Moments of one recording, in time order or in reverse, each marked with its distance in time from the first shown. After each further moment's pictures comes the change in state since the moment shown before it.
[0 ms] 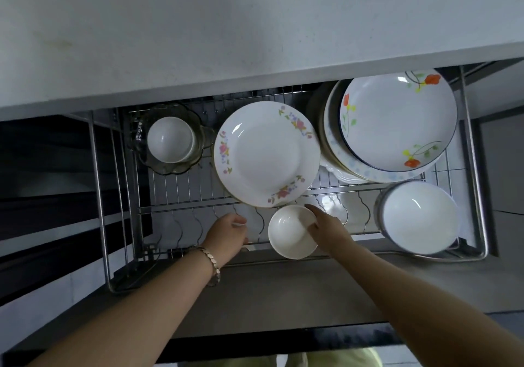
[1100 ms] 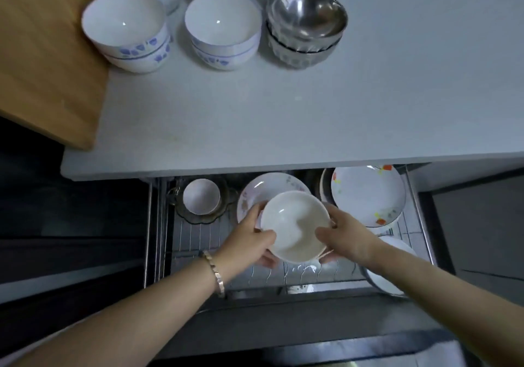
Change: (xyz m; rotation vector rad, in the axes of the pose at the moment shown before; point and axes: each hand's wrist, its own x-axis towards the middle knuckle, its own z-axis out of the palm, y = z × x) left_hand -0.139 0.091 -0.099 -0.305 -0.284 0.362; right_hand -0.165 -0.142 -0.120 0.414 -0.002 -0.214
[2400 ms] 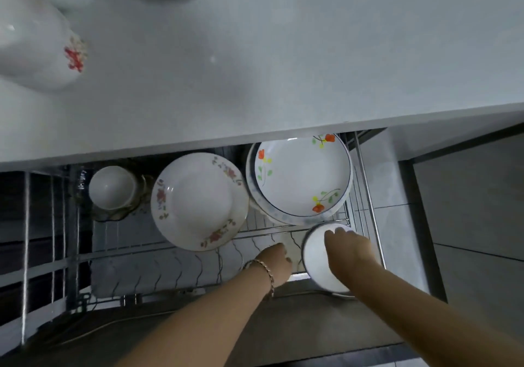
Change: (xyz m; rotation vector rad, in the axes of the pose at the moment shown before) left_hand 0.167 -0.091 0.217 0.847 -0.138 -0.247; right_hand 0.058 0.186 -0.124 -1.255 -0.040 0.236
